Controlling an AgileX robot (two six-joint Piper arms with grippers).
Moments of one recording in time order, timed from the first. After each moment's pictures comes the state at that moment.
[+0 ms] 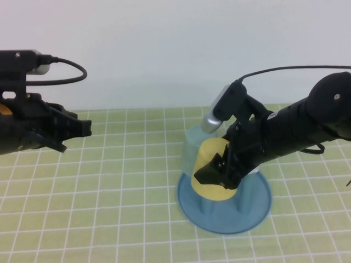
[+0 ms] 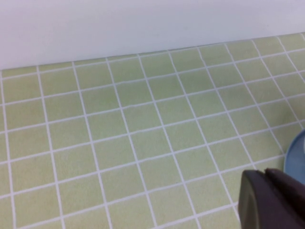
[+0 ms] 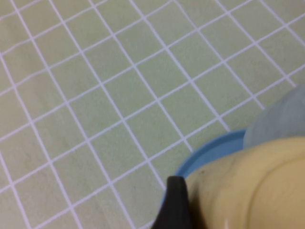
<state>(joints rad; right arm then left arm) 0.49 1.76 -1.22 0.78 0.64 -1.10 -0.23 1.24 -0.96 -0.29 0.39 0.19</state>
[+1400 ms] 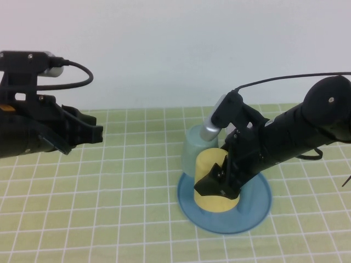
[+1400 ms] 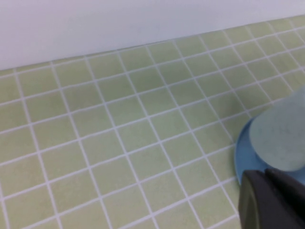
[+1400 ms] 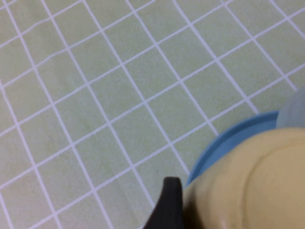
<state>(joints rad) 0.49 1.78 -1.22 0.78 0.70 -1.09 -0.23 1.24 -0.96 -0.61 0.46 0.52</state>
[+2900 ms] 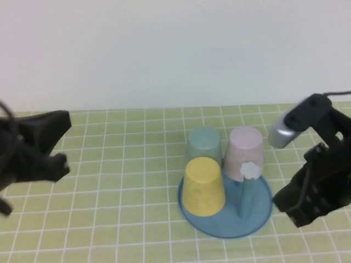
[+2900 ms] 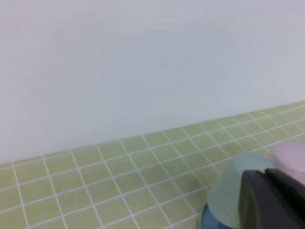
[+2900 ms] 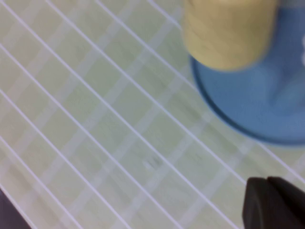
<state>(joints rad) 0.49 1.35 -1.06 0.37 0.97 -0.44 -0.23 0.86 -0.69 -1.18 0.30 1.05</state>
